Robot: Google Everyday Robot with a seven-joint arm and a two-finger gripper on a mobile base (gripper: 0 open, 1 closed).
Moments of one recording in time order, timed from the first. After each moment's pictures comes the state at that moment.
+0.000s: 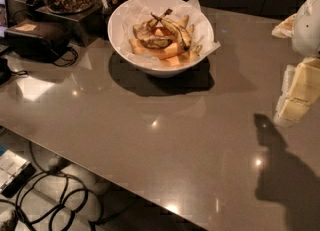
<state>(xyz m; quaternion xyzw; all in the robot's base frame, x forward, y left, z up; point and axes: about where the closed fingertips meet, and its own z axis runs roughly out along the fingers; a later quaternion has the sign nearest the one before) 0.438 -0.216 0.977 -0.60 0.78 -0.04 0.16</state>
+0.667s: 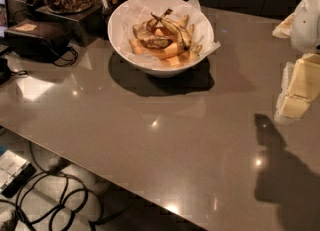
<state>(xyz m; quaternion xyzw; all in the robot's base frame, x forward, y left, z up) 0.437 -0.219 0.979 -0.59 0.79 -0.03 0.14</state>
